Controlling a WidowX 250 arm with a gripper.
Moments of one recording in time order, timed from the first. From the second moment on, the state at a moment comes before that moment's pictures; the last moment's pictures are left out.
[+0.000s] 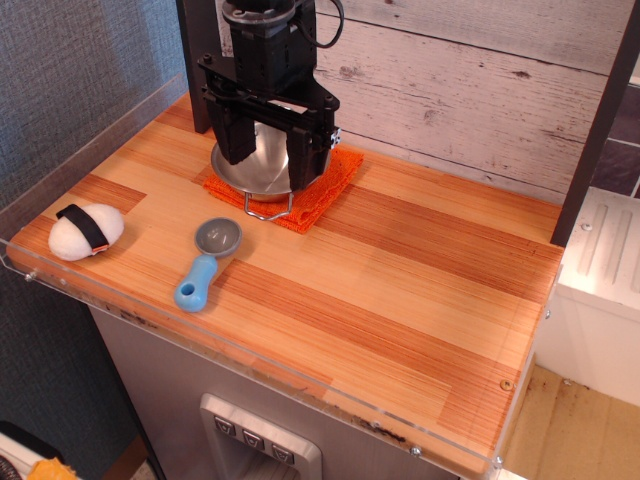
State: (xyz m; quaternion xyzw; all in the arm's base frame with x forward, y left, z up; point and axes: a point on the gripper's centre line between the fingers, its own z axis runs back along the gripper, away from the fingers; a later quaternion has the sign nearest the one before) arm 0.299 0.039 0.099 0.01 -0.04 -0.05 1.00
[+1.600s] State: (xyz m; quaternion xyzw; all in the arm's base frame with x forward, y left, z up) arm 0.246 0.164 0.067 0.11 -0.02 -0.12 0.99
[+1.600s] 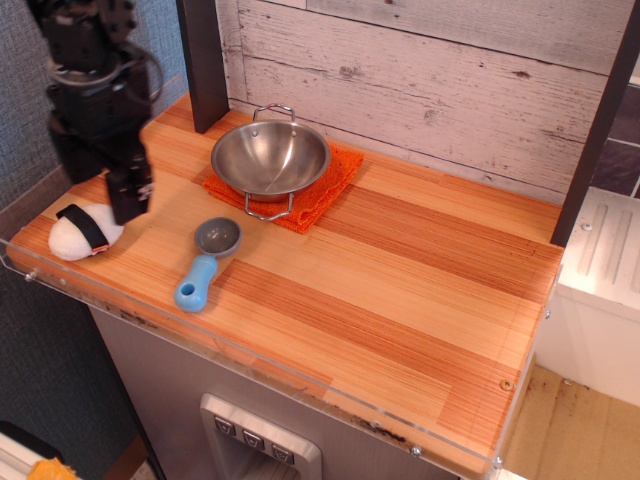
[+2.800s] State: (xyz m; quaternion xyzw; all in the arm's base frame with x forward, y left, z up) arm 0.222 0.184 0.013 0.06 -0.01 0.03 1.00
